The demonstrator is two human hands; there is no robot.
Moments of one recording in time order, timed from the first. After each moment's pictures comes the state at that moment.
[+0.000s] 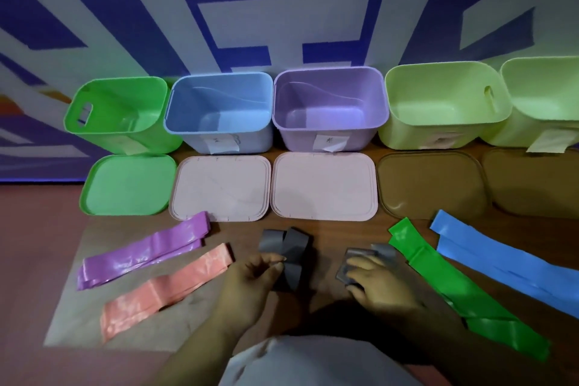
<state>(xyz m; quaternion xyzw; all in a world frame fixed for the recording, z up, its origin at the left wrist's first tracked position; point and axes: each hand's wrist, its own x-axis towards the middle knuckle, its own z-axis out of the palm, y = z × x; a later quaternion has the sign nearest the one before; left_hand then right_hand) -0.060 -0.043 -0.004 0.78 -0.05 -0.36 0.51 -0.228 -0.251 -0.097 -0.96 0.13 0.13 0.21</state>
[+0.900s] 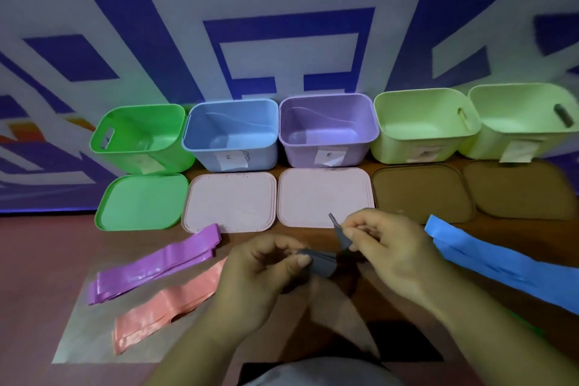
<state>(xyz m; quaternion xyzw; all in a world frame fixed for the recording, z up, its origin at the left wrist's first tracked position) -0.073 -0.036 0.112 0.68 -0.23 -0.30 0.63 -0.189 -0.222 0.102 -0.85 0.26 -0.09 0.45</state>
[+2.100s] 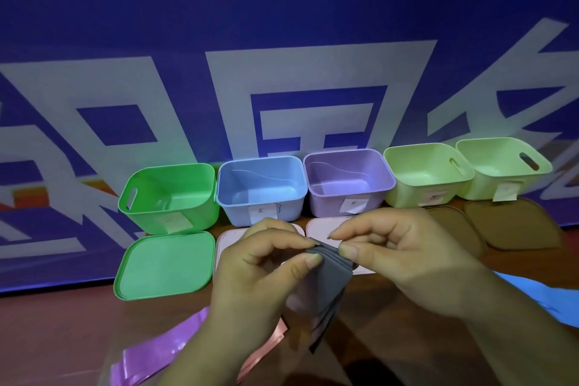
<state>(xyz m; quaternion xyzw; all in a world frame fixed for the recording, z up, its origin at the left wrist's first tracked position) 0.033 0.034 0.184 0.60 -0.39 -0.15 0.68 -0.101 -0.109 0.231 -0.75 0.21 -0.13 0.62</state>
